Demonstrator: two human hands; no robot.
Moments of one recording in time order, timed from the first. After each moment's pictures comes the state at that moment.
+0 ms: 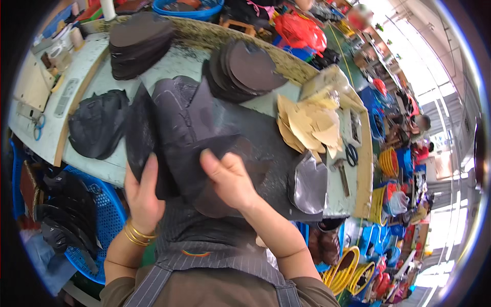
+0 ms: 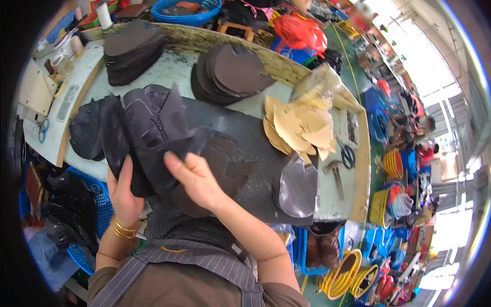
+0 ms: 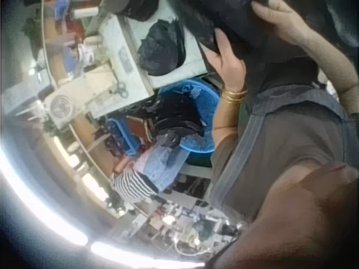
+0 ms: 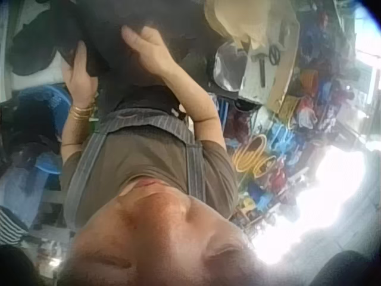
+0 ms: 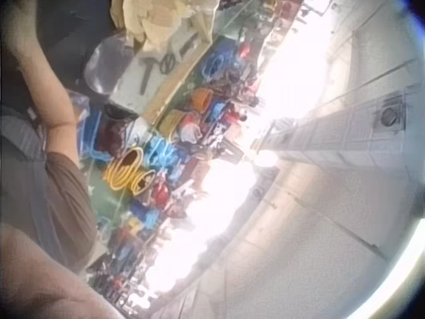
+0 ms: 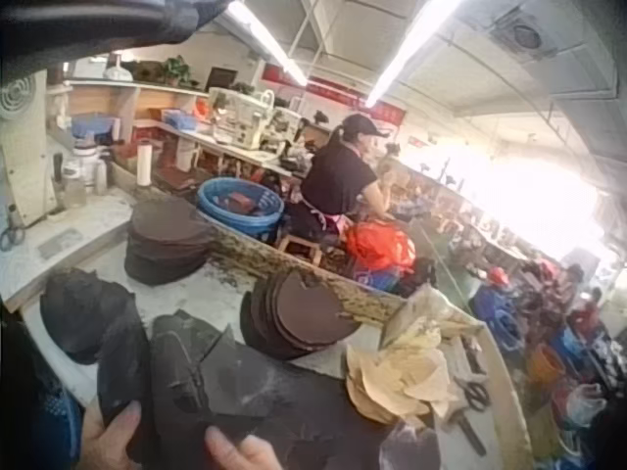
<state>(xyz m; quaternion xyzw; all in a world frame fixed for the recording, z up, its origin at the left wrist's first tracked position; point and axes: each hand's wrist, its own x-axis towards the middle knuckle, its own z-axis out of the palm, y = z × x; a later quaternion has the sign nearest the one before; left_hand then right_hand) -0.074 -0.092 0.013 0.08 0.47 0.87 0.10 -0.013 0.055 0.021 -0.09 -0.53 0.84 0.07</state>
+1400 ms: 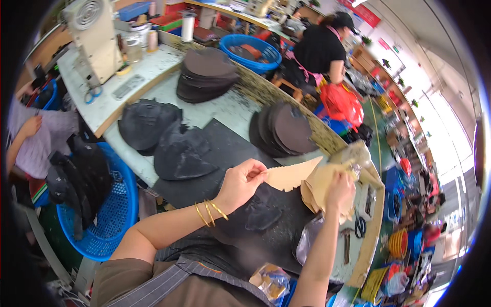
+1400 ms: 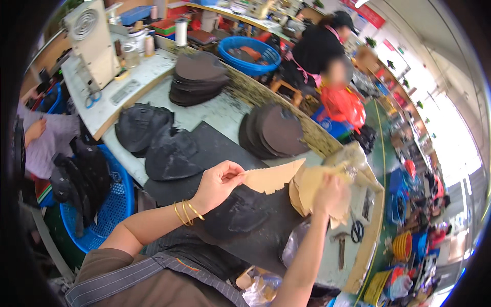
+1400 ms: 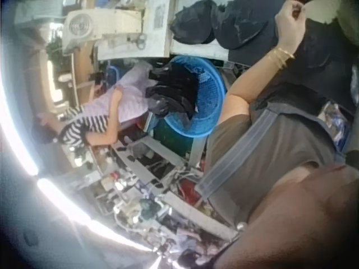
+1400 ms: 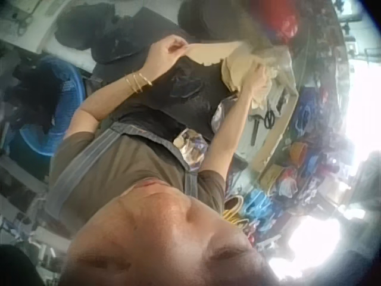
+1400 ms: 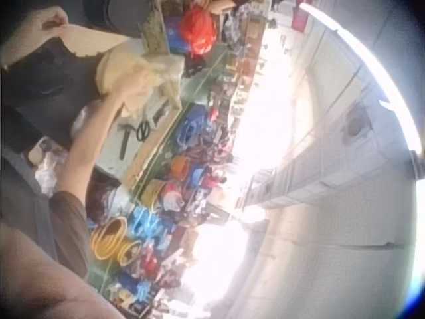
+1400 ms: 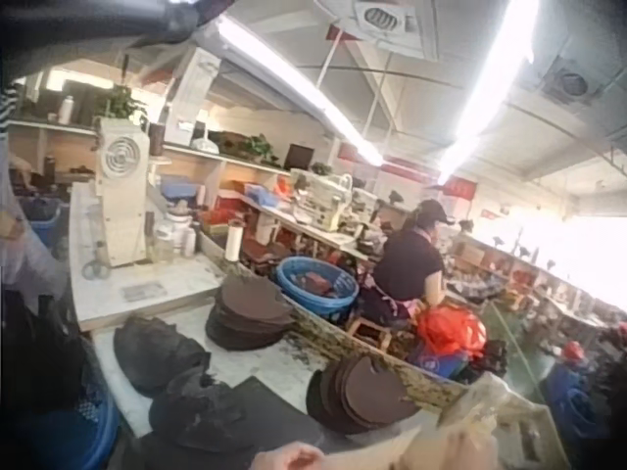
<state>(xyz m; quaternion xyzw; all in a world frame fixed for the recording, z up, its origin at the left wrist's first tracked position) -0.079 0.016 -0.009 0.24 0.62 0.74 0.11 0.017 0.324 -0.010 -0.29 -0.89 -0.06 0.36</state>
